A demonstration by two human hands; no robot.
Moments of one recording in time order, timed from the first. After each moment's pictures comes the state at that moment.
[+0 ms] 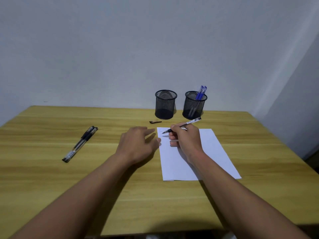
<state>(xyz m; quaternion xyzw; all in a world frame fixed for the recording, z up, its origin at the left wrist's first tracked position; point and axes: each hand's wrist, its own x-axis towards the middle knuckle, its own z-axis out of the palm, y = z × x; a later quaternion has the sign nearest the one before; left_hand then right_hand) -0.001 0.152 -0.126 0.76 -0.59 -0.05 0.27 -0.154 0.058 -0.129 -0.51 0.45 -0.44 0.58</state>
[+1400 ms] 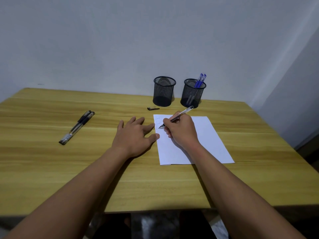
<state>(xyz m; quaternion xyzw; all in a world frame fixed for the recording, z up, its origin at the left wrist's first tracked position) -0.009 0.164 -0.145 0.78 -0.60 -0.06 0.16 -0.157 0.070 -0.135 -0.69 0.49 -0.37 0.40</state>
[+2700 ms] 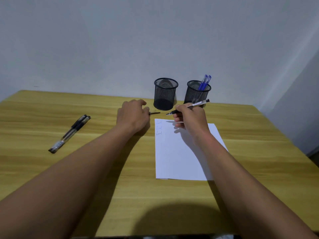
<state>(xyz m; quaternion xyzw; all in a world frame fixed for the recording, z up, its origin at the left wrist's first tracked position) 0.021 0.083 -0.122 0.81 -0.49 -0.03 0.30 -0.160 0.030 -0.103 -0.57 0.45 -0.42 0.54</state>
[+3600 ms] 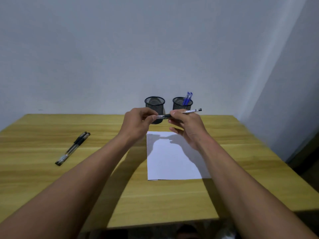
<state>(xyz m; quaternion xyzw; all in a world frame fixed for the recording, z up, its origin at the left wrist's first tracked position) -0.032 0.126 -0.064 0.64 -0.57 -0.10 0.50 -0.202 0.055 -0.058 -0.52 0.35 -0.42 0.66</state>
